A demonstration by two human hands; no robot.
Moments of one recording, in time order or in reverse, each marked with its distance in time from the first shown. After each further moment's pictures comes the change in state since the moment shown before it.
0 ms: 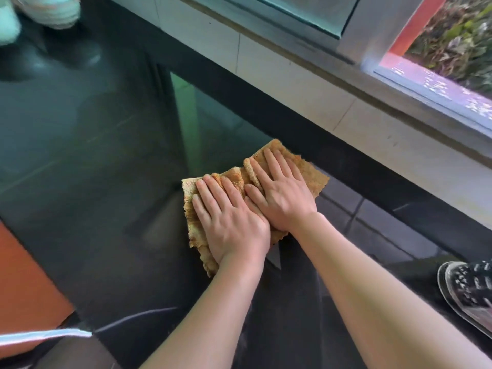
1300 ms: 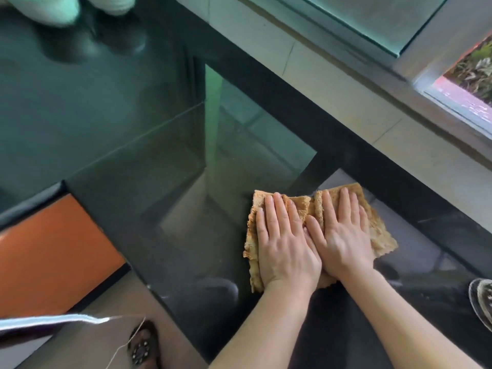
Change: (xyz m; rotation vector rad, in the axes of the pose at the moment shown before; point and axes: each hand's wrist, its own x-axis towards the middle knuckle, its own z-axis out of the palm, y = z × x) left_hand -0.042 -0.028 0.001 -0.190 -0.068 0.248; right_hand -0.078 -0.029 0.002 -0.035 -0.064 0.402
